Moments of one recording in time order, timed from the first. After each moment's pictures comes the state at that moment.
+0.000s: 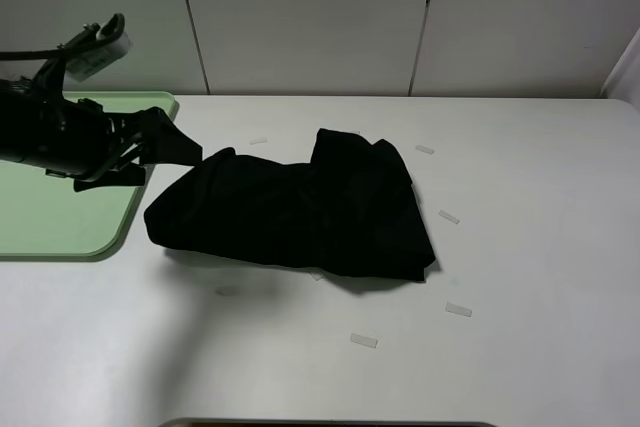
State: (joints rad) left arm -0.11 1.48 -0.64 -1.16 0.33 0.92; right arm 0.15 -0.01 -0.50 0.00 1.03 -0.01
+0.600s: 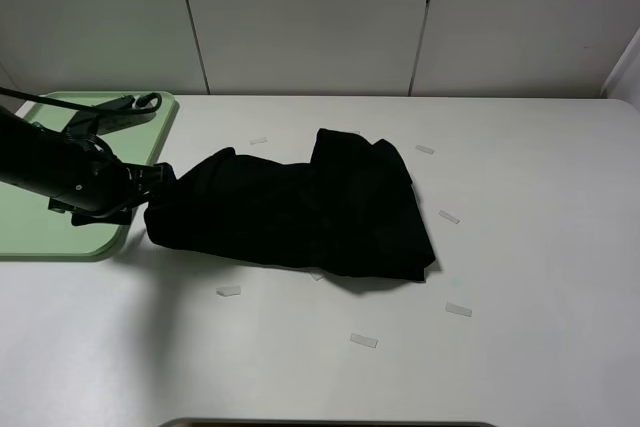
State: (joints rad) left arm -0.10 1.76 -0.66 -1.11 0.14 0.92; right arm 0.15 -0.01 -0.50 0.00 1.03 -0.01
